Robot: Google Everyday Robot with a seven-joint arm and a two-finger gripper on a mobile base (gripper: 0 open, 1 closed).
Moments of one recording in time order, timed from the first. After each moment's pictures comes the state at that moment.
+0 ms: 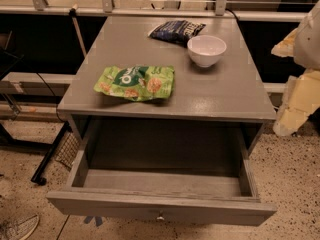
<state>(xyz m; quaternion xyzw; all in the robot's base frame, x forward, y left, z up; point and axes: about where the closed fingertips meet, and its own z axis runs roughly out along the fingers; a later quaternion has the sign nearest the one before) 0.438 -0.216 0.977 -0.60 0.78 -0.04 0.16</state>
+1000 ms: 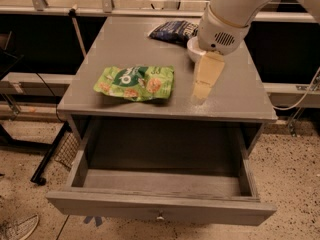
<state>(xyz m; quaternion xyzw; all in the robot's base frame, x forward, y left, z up) 0.542 -0.086 0.936 -0.65 0.74 0.04 0.15</state>
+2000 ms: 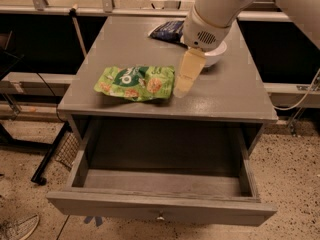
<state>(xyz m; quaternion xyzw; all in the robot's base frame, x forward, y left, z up) 0.577 -0.061 0.933 -0.65 0.74 0.04 0.20</state>
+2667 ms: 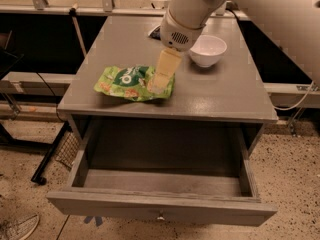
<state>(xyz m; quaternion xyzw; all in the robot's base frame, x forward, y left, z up) 0.607 -0.017 0.921 -0.64 0.74 0.04 0.21</state>
